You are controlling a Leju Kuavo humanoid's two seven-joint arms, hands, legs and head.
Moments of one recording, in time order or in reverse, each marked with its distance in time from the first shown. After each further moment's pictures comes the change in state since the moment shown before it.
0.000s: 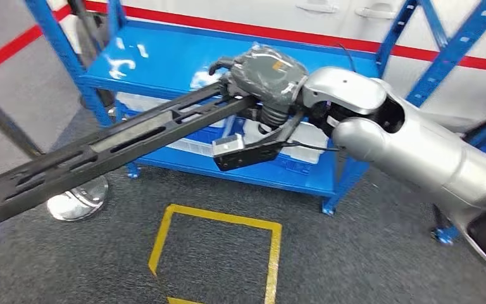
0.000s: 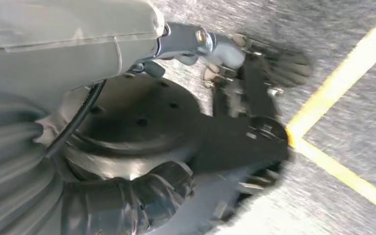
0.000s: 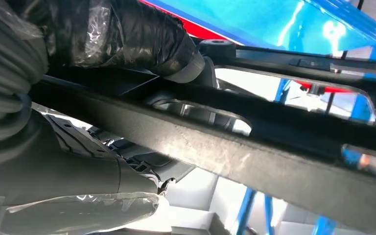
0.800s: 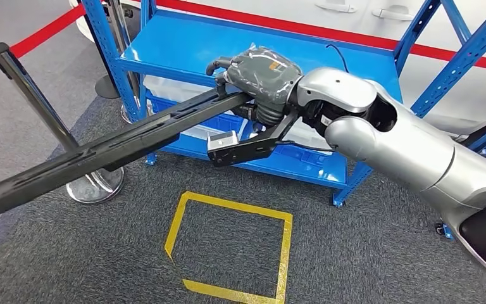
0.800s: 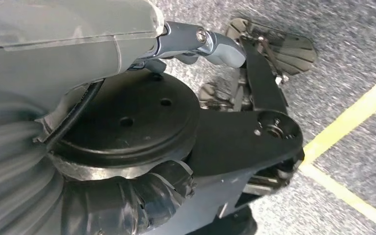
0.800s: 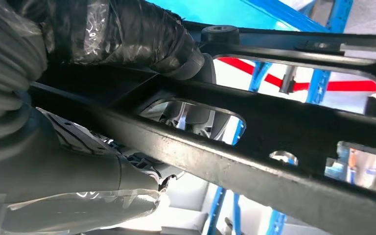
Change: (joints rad) left arm -0.002 0.018 -0.001 0.003 0.000 0.011 0.016; right arm 0.017 0.023 0.002 0.054 -0.011 -0.008 0.003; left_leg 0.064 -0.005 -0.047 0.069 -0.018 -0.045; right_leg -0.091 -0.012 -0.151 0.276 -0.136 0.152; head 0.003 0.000
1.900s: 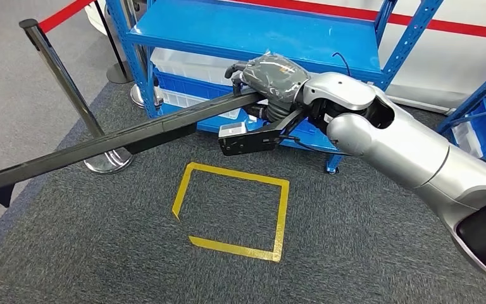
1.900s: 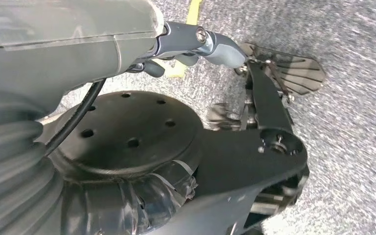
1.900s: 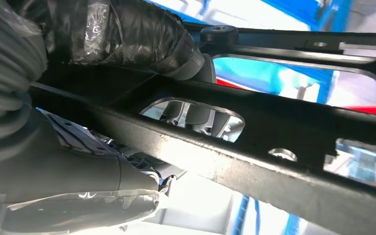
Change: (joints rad) left arm -0.009 0.022 -0.049 0.000 -0.017 0.047 0.003; right arm 0.022 -0.009 0.006 0.095 -0.023 -0.011 0.024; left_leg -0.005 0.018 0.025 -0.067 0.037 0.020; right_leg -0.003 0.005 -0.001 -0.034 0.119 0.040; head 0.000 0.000
